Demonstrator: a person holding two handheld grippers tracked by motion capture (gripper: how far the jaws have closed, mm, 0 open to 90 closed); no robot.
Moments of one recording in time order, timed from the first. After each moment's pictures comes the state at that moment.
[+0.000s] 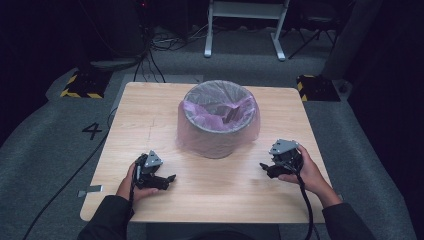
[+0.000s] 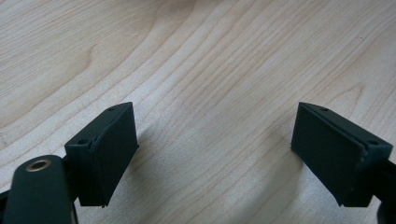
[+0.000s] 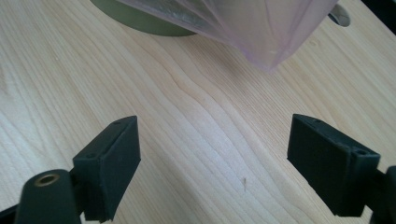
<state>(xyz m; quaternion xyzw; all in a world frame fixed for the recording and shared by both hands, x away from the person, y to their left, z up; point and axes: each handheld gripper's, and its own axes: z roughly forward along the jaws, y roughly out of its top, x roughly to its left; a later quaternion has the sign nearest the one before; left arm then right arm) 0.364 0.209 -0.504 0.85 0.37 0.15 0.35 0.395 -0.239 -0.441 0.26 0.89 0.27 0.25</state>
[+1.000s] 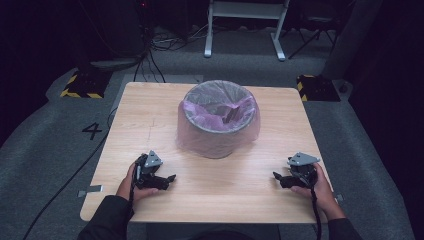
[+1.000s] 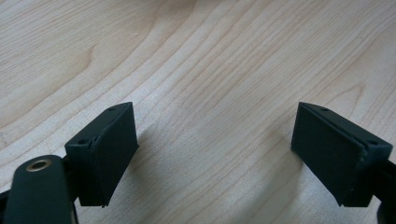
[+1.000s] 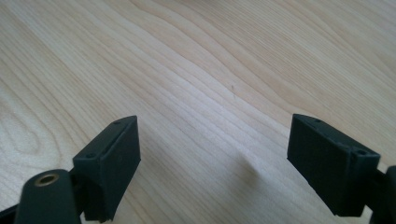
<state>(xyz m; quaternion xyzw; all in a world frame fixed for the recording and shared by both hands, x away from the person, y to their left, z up) 0.364 0.208 -0.504 0.85 0.37 0.15 0.35 0.375 -0.298 -0.488 0.36 0.85 0.31 0.23</state>
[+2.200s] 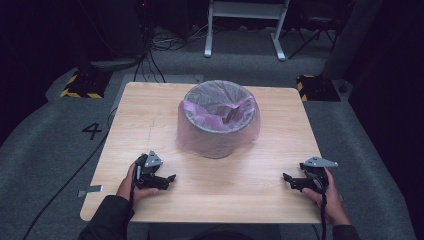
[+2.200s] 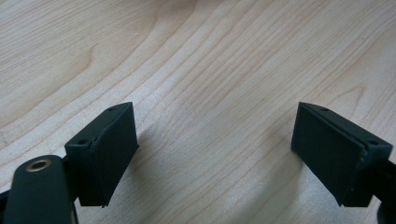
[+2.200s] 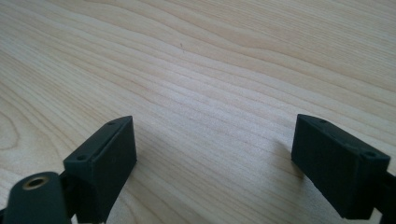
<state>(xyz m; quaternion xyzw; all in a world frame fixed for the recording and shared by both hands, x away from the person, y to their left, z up) 0.364 0.208 -0.504 0.84 0.37 0.15 0.35 0.369 -0.337 -0.504 0.45 0.80 0.35 0.20</state>
